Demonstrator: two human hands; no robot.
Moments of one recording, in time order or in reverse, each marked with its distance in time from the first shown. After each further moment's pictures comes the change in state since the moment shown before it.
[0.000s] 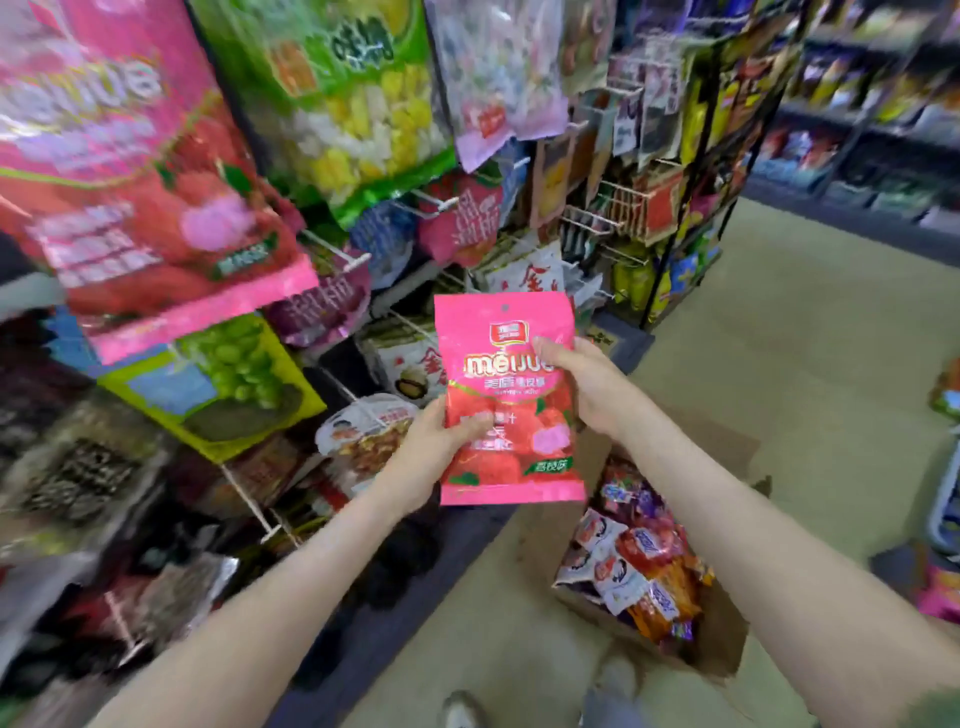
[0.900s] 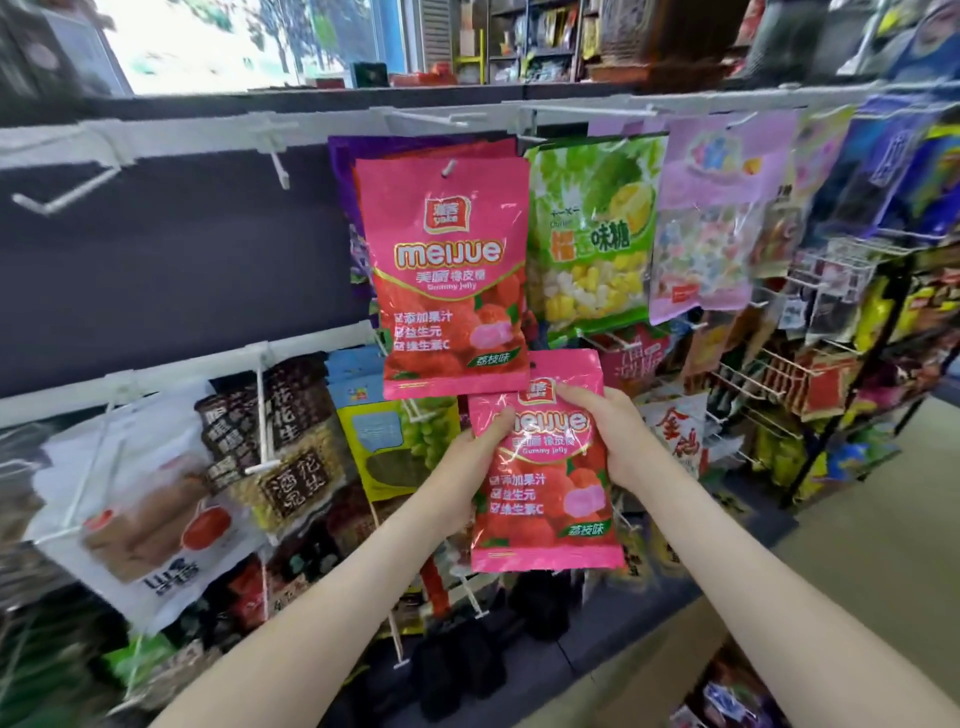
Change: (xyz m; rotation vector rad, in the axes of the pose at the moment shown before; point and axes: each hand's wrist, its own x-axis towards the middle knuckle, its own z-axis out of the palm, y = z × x) left_hand -0.059 0.104 -0.072 -0.140 0.346 0.043; right_hand 0.019 -0.054 0.159 -0.119 -0.152 -0.087
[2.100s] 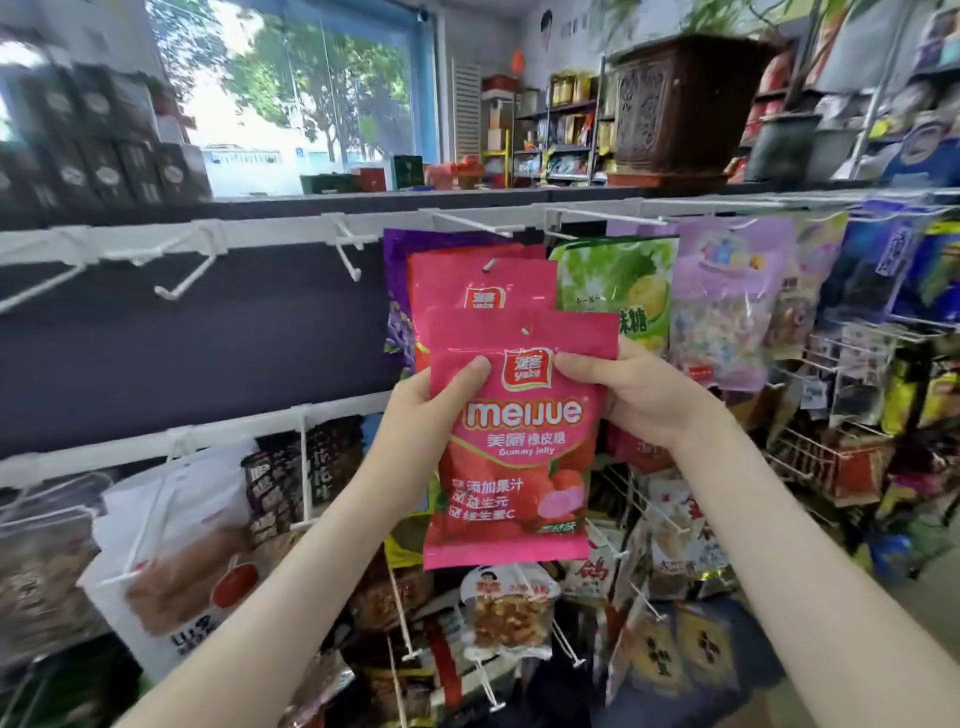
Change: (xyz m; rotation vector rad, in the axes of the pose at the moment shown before) left_hand -0.087 0.121 -0.010 0.025 0.106 0.537; right_hand -0.035 -0.124 0.050 -0.169 -0.521 -0.266
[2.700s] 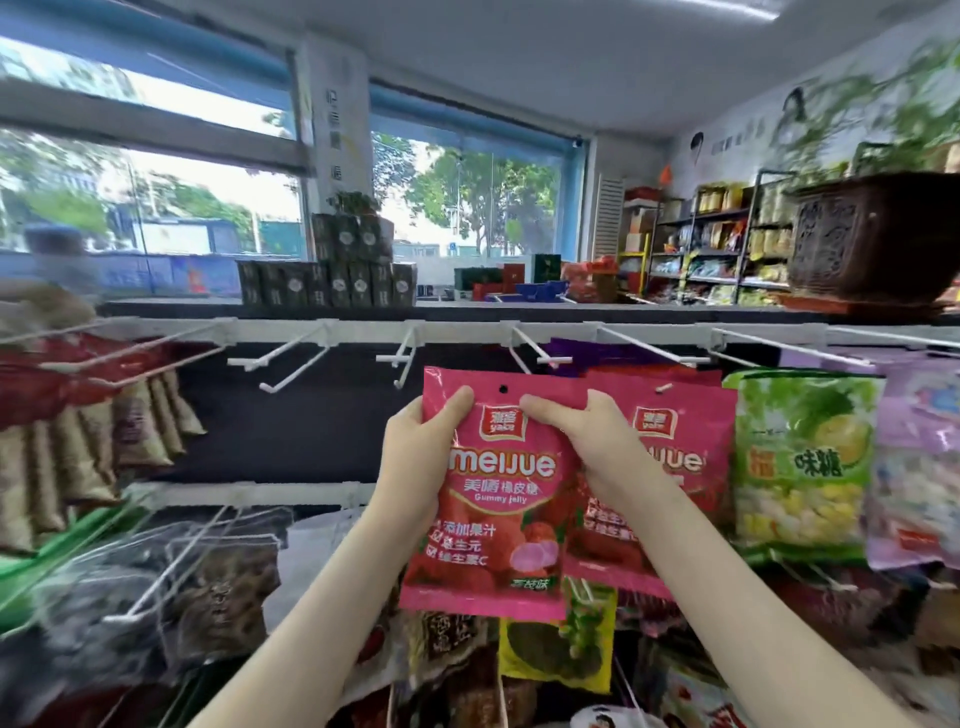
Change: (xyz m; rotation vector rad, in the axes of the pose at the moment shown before) left_hand 0.007 0.068 -0.108 0.003 0.482 0.140; right_hand 0.105 -0.011 0.141 -0.031 0.062 -0.103
